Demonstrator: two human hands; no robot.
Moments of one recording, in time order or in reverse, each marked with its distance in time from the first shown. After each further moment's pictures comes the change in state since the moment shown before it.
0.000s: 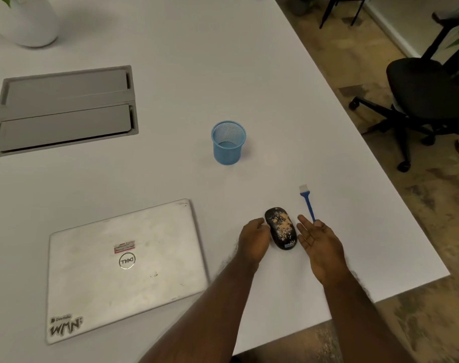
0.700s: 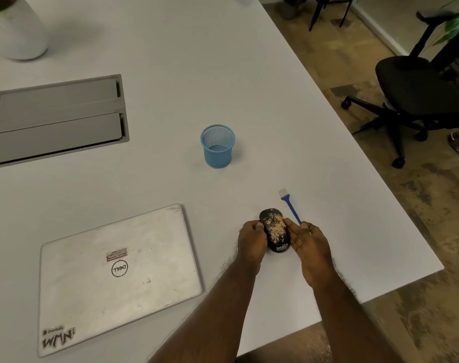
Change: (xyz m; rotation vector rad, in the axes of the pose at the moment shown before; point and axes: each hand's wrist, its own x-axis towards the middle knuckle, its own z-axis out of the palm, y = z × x) left_hand 0.018 -0.010 0.025 0.020 0.131 0.001; right_hand -0.001 0.006 0.010 -0.095 0.097 -0.023
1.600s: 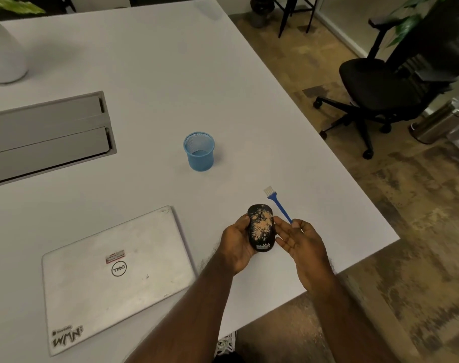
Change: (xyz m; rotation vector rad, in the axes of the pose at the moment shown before) left_hand -0.061 0.019 -0.032 -0.687 -0.538 -0.243; right_hand -0.093 -0.033 -0.022 0.028 -0.078 -0.084
